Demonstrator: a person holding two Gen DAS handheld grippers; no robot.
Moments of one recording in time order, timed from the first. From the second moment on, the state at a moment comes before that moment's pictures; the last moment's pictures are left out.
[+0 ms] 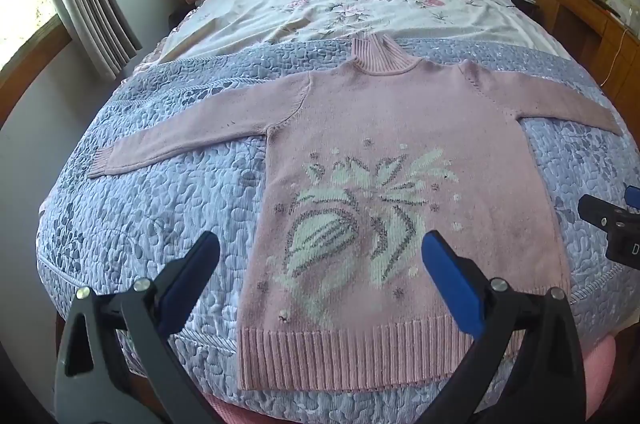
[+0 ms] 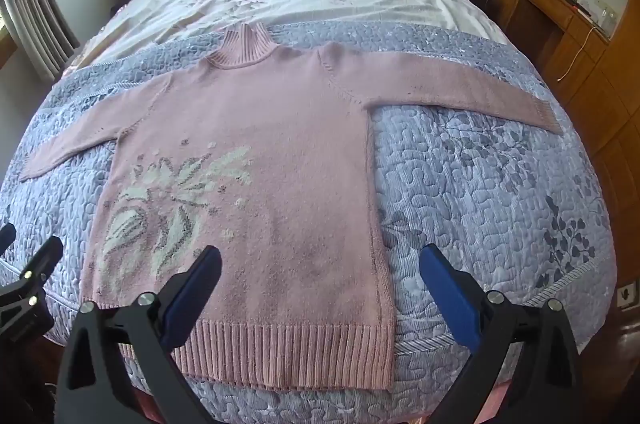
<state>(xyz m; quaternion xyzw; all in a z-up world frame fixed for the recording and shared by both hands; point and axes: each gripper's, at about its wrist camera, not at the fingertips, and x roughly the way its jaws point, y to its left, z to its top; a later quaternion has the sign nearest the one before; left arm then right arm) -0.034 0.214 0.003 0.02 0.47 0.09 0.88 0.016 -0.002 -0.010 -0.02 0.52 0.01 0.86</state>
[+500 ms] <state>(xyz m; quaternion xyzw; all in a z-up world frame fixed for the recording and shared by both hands) -0.033 0.213 0.003 0.02 0.47 0.10 0.88 0.017 -0.001 -0.012 -0.01 0.52 0.02 0.86</state>
